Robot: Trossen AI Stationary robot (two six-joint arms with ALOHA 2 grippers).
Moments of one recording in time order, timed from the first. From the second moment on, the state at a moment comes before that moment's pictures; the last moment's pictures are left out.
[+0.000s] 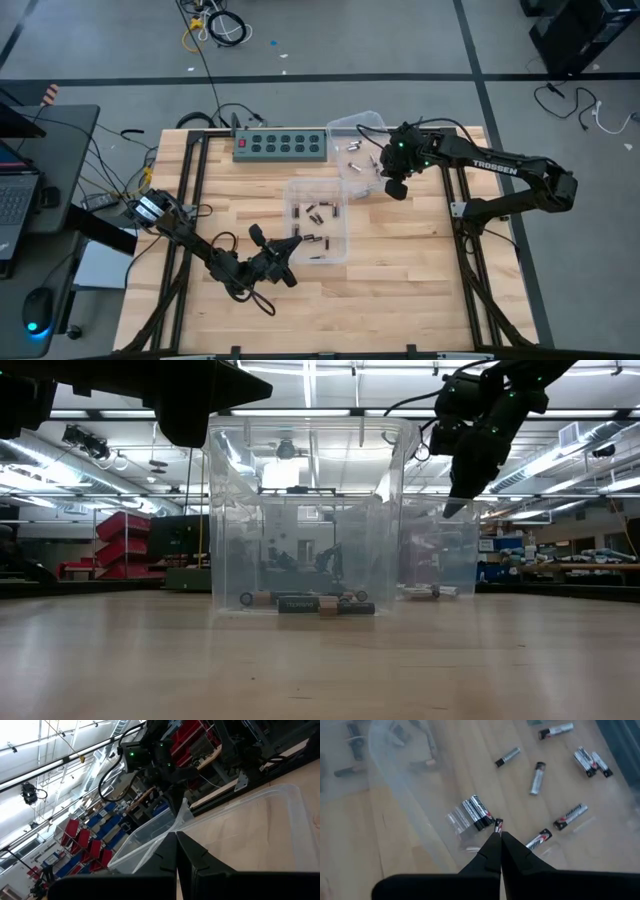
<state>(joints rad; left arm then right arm) -0.63 1.83 0.65 1.55 -1.22 1.02 -0.52 1.24 0.90 -0.69 -0.15 -0.17</state>
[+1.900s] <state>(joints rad) -0.63 1.83 0.65 1.55 -1.32 1.03 -0.11 1.24 0.90 -0.87 -0.55 0.21</state>
